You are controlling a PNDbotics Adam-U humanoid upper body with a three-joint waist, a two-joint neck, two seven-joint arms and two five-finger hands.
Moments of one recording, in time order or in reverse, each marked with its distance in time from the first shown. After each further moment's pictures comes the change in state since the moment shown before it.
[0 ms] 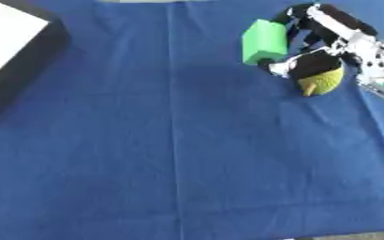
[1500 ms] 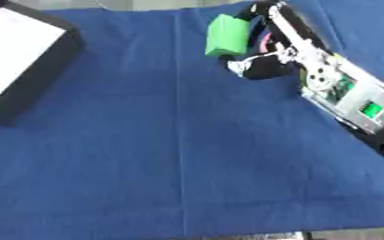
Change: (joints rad) left arm -0.381 0.323 -0.063 -0.002 -0.023 0.024 -0.265; right arm -0.143 0.235 0.165 0.003 0.230 0.153 -0.088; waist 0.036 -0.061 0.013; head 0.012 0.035
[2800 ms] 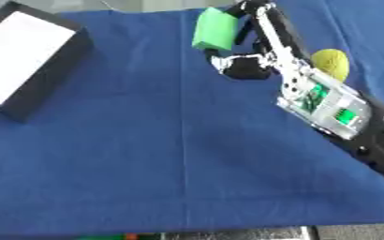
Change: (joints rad) left arm -0.321 -0.001 -0.238 -0.005 -0.233 0.276 -0.352; right arm -0.031 0.066 0.102 0.000 -0.020 0.063 -0.224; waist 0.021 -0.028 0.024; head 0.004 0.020
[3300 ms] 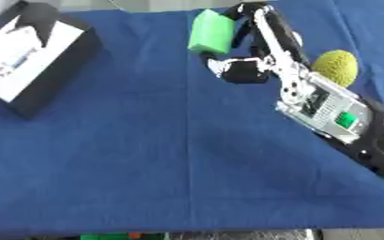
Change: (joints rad) left arm -0.085 -0.054 -0.122 0.000 -0.117 0.093 -0.118; right arm -0.040 0.018 0.049 0.000 -0.020 -0.007 -0.014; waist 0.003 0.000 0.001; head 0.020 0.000
